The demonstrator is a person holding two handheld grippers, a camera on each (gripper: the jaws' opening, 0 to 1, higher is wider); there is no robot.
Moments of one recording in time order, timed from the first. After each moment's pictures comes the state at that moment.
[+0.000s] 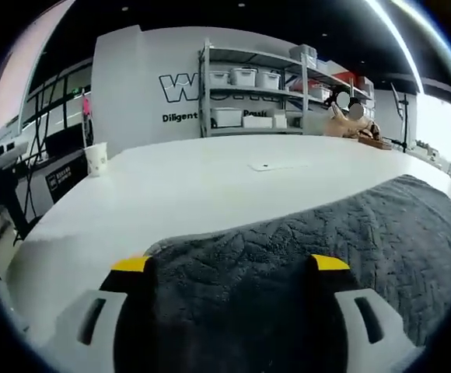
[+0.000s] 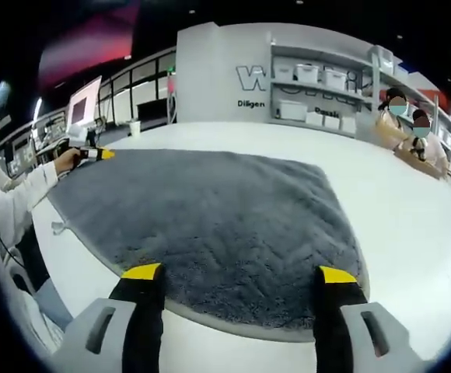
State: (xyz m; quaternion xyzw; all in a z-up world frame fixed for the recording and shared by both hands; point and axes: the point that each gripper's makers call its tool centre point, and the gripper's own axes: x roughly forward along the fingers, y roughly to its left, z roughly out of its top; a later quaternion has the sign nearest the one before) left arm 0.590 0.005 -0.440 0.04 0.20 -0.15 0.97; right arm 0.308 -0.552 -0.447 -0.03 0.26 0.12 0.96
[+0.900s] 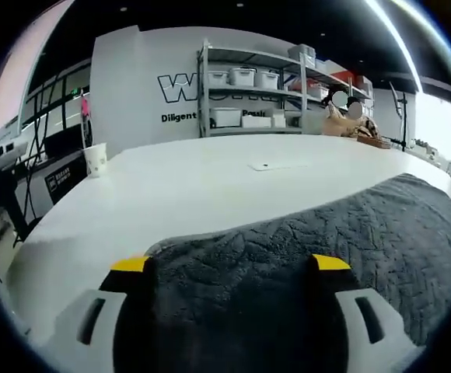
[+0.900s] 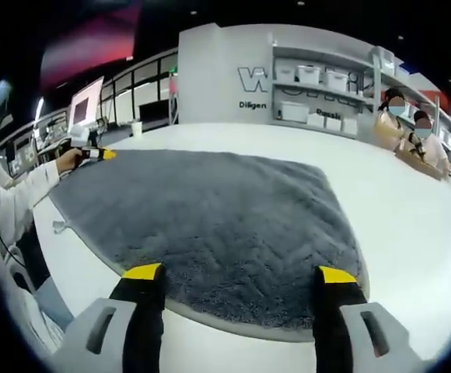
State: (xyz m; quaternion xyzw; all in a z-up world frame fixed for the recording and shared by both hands) left arm 0.592 0.007 -0.440 0.04 0.20 -0.15 0.97; right arm 0.309 -0.551 -0.446 -0.03 0.25 0.12 0.96
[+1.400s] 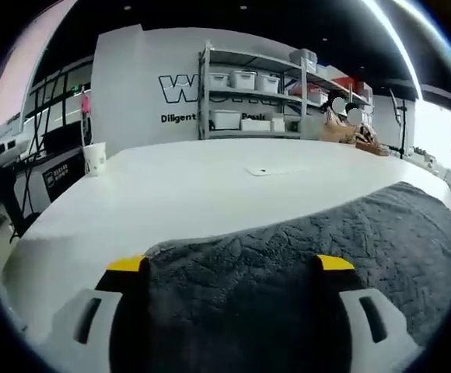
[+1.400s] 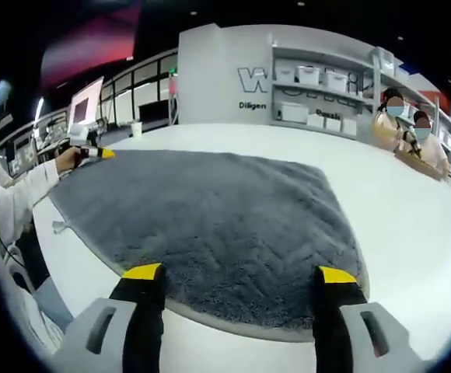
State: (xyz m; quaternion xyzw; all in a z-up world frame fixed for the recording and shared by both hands) left arm 0.587 0.004 -0.427 0.01 0.19 -0.16 0.97; right arm 0.309 -0.551 -0.446 -0.03 0.25 0.12 0.96
